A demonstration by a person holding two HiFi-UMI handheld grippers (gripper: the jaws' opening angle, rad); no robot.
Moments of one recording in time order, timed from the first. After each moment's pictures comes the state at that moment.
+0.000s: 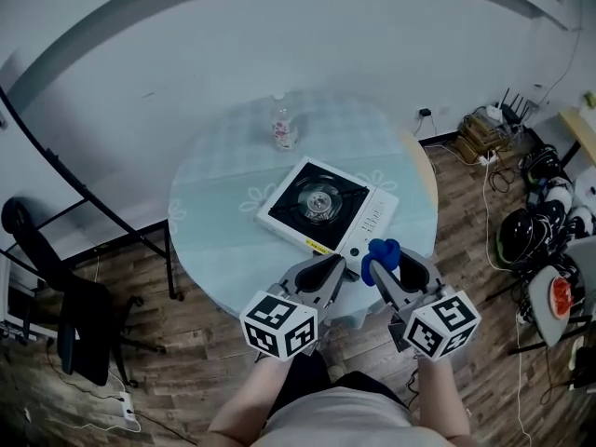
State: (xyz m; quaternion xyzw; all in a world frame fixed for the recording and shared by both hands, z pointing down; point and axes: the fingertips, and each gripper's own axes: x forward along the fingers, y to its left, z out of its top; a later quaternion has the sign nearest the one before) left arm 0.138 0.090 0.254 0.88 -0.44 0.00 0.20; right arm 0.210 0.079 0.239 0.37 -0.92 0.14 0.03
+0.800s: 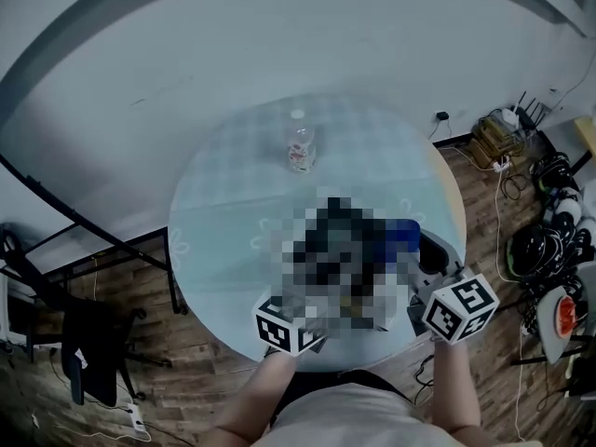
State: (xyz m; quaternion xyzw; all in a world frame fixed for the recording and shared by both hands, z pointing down) left arm 0.072 -0.058 0.270 0.87 -0.43 0.01 0.23; right arm 0.153 -0.093 0.238 0.39 -0.91 0.13 0.06
